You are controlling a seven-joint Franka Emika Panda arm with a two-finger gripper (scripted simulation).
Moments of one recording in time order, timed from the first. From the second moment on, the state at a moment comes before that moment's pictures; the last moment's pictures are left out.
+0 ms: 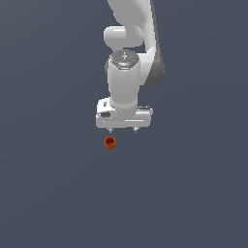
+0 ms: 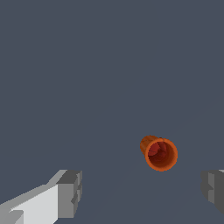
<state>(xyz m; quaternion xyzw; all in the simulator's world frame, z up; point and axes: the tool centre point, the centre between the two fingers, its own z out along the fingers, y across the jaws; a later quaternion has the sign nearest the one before) 0.001 -0.004 0.186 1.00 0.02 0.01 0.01</state>
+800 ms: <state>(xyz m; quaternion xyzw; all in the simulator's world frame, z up) 0.003 -0.006 0.196 1.00 0.04 0.02 0.01</state>
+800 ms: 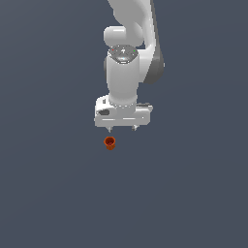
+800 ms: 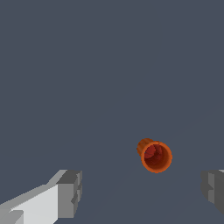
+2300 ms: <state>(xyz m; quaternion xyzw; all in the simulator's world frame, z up) -0.021 -0.071 0.087 0.99 -0.16 0.00 0.00</state>
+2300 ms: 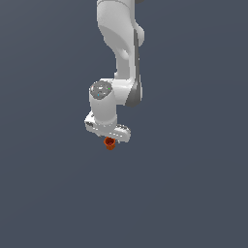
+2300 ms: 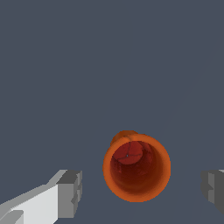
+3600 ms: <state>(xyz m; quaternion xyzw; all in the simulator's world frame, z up) -0.022 -0.072 0.039 0.99 -0.16 0.00 0.00</state>
